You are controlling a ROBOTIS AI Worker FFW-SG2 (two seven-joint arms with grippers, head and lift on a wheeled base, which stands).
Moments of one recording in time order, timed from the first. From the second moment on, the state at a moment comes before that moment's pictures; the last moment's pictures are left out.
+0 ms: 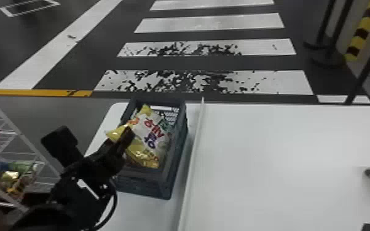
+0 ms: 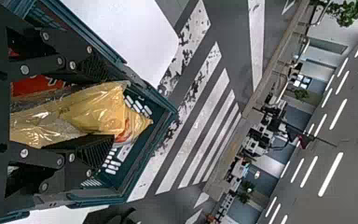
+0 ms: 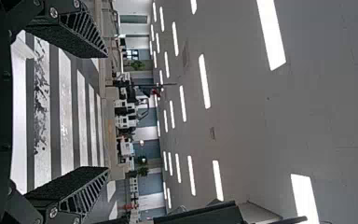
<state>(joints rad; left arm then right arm) 0.35 0.13 0.19 -2.13 0.69 0.52 0.26 1.00 -0.32 0.13 -2.06 -0.11 -0.87 -0.13</state>
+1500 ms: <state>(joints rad) 0.52 0.22 -0.09 -2.61 0.30 0.35 0.21 0.97 -0.32 0.13 -1.98 -0.13 -1.08 -0.13</state>
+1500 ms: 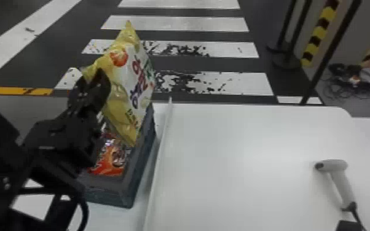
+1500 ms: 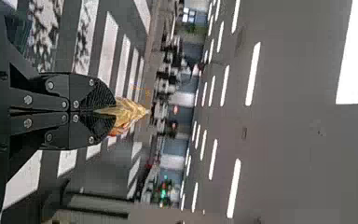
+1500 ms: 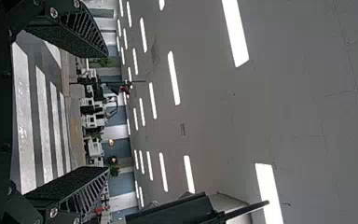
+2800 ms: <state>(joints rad) 0.12 0.00 -0.19 -1.65 0.80 0.54 -0.35 1.00 -0.33 0.09 -1.97 -0.13 -1.07 -0.13</state>
